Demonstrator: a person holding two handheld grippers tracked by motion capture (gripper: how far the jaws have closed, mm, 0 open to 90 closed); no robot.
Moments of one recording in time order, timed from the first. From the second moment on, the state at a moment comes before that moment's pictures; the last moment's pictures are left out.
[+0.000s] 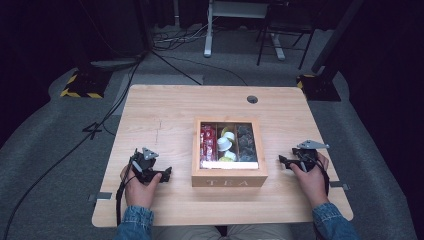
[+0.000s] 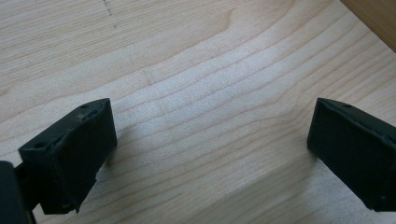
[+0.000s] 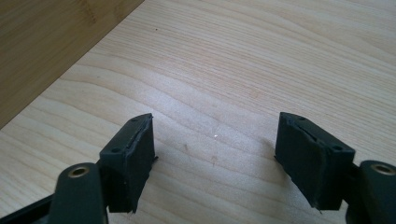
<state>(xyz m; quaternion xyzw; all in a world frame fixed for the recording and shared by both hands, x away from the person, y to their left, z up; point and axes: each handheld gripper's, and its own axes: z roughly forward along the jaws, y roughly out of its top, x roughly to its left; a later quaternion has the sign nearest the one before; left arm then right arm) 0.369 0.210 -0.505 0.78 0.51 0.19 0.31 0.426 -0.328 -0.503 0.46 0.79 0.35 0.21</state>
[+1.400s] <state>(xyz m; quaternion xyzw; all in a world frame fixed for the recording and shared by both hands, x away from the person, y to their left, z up) 0.339 0.175 -0.432 0.81 0.44 0.18 0.35 0.428 -0.325 -0.503 0.45 0.79 0.36 0.21</state>
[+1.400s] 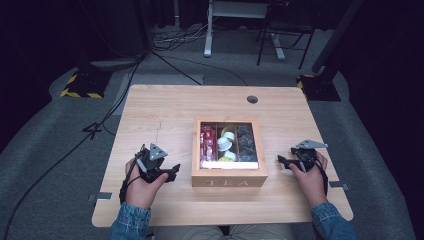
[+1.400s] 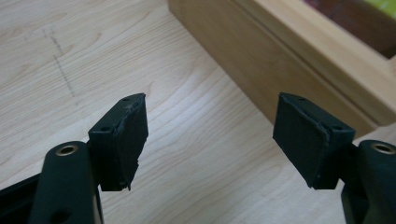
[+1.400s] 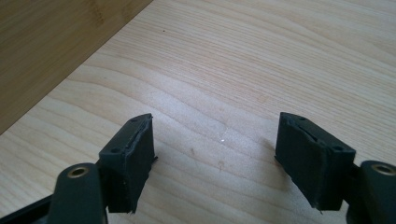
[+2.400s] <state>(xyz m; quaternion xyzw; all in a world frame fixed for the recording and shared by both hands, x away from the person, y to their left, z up) 0.305 0.119 -0.430 0.82 0.38 0.11 0.42 0.428 -0.325 -0.503 0.45 0.79 0.36 0.20</state>
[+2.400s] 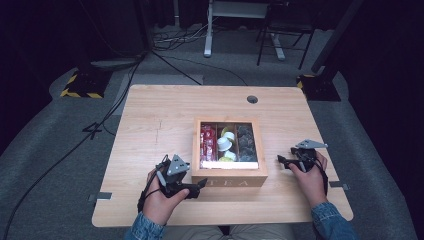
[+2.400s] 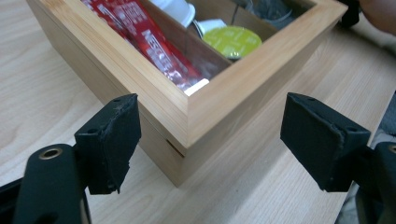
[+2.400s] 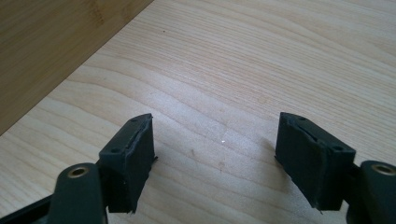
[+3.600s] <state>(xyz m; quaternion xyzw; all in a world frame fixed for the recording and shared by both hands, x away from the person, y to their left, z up) 0.309 0.122 -0.442 0.84 0.36 0.15 0.38 0.423 -0.324 -0.500 0.43 0.80 0.38 0.18</state>
